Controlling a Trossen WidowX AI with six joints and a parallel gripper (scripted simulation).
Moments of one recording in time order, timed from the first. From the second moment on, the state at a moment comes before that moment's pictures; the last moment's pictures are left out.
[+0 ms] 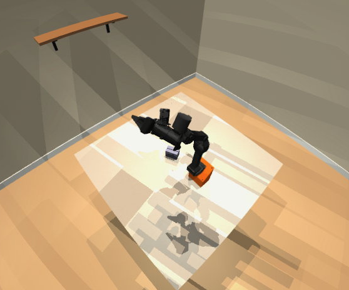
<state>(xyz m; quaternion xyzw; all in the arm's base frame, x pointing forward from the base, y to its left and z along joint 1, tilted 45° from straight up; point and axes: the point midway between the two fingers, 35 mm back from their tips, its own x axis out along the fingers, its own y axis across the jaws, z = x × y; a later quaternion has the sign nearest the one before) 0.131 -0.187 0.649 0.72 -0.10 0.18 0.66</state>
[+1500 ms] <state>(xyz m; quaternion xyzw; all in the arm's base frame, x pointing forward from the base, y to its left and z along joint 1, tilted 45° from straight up) 0.259 0.120 0.605 -0.04 -0.11 0.08 0.99</state>
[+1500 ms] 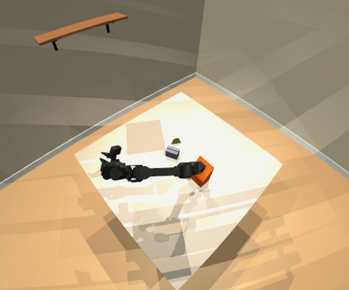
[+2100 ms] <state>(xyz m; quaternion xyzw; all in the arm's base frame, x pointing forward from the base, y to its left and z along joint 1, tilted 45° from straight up) 0.444 0.111 0.382 -0.34 0.18 0.12 0.91</state>
